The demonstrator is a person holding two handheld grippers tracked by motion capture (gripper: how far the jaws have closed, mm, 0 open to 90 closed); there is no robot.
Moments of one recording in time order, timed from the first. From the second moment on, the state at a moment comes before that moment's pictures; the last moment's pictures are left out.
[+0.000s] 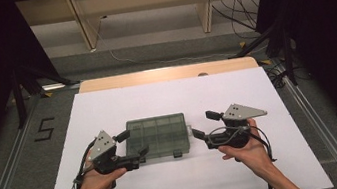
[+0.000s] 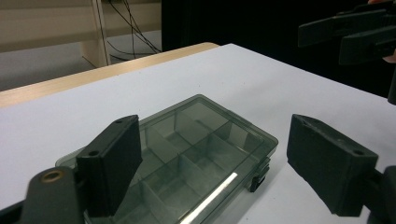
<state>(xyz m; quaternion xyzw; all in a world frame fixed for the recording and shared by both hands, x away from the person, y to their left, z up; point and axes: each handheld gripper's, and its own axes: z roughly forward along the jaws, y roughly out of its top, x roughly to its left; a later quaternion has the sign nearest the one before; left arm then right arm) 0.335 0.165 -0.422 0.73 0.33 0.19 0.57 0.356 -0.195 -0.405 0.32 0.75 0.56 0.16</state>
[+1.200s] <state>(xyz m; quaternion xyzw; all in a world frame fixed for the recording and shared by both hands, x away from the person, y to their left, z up) 0.308 0.157 -0.417 0.73 0.32 0.20 0.57 0.323 -0.209 -0.412 0.32 0.75 0.55 0.16</state>
